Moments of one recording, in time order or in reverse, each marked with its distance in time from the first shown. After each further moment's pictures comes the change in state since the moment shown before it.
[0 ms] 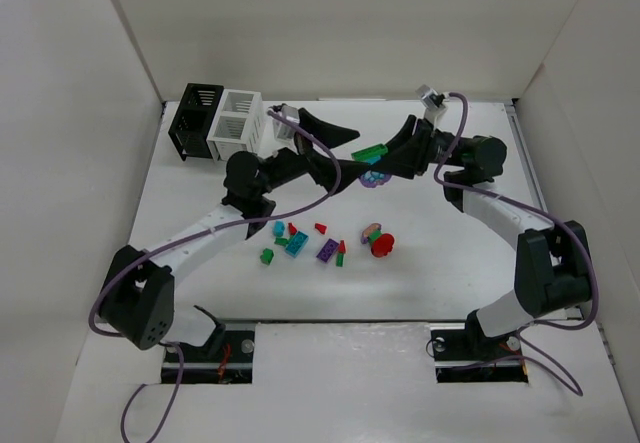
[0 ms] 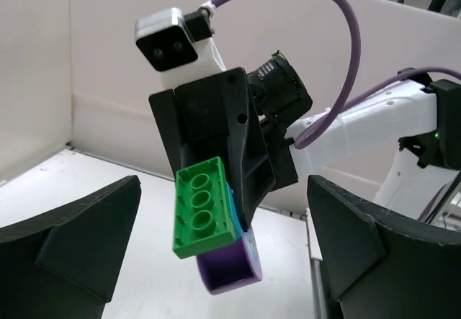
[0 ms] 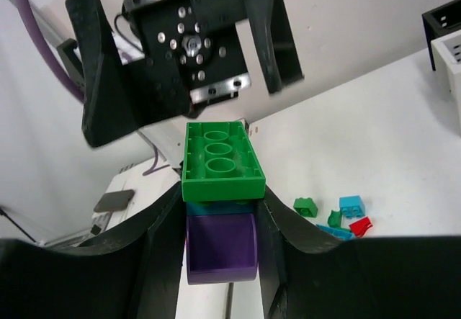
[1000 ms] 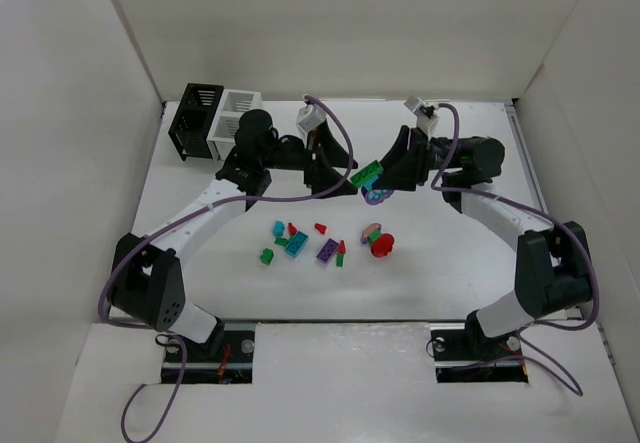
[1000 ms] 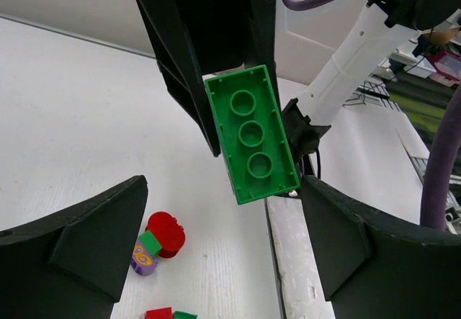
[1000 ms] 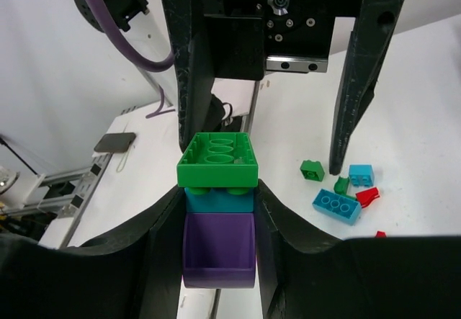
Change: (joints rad) left arm 0.119 0.092 0.228 -0.624 0.527 0.203; right arm 0.016 -0.011 0.000 -0.001 -0.171 -0.060
